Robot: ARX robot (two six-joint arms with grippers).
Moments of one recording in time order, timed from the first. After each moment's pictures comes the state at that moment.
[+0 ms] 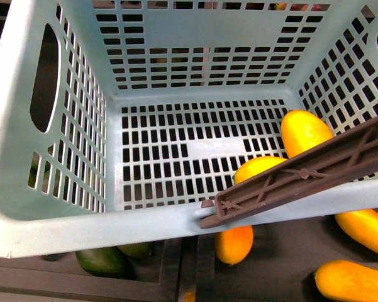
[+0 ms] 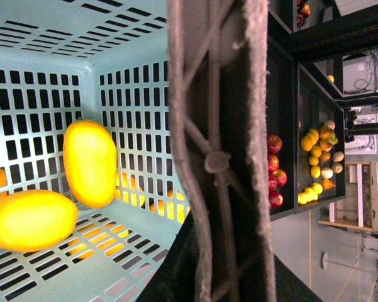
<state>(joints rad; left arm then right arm) -0.70 1.64 1.25 -0.13 0.23 -0.97 0.00 0.01 0.02 0.00 0.00 0.00</state>
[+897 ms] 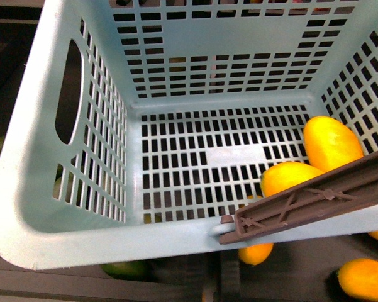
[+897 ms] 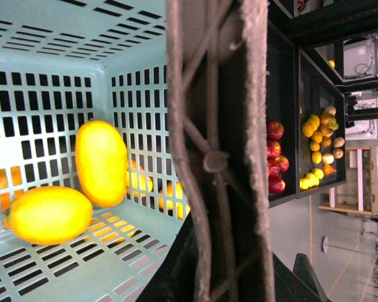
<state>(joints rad) -0.71 1.64 1.25 -0.13 0.24 -0.97 0.00 0.01 0.02 0.00 0.00 0.00</state>
